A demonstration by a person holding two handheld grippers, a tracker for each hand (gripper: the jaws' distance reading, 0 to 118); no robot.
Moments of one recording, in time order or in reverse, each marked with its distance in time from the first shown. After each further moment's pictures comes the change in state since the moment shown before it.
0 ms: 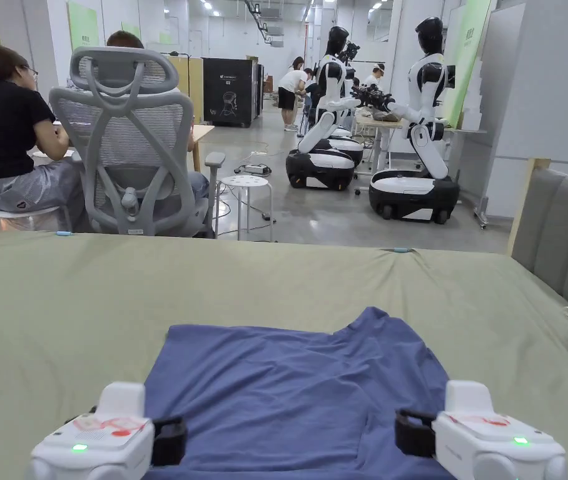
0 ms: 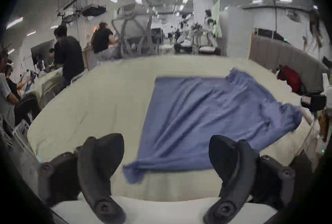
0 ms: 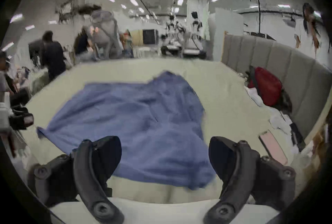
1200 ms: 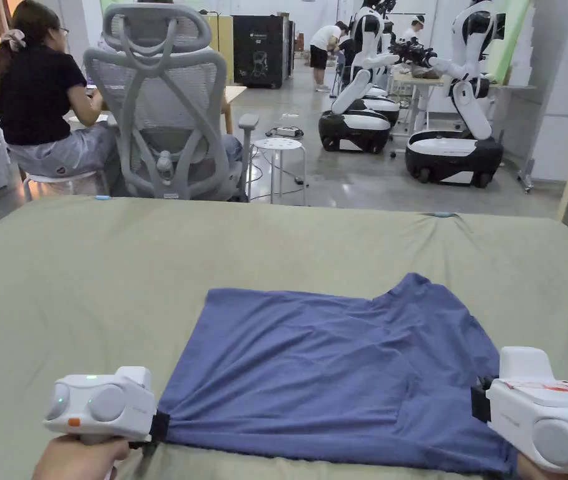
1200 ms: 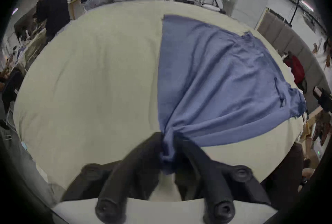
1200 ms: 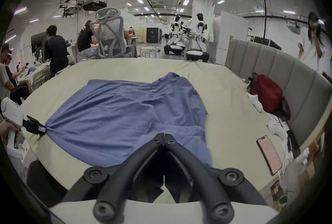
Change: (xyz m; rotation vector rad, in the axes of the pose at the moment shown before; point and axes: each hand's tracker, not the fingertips) left arm -0.092 -0.039 -0.066 -0.475 -0.071 0.112; right arm 0.019 -0.001 -0.003 -0.075 -0.069 0.048
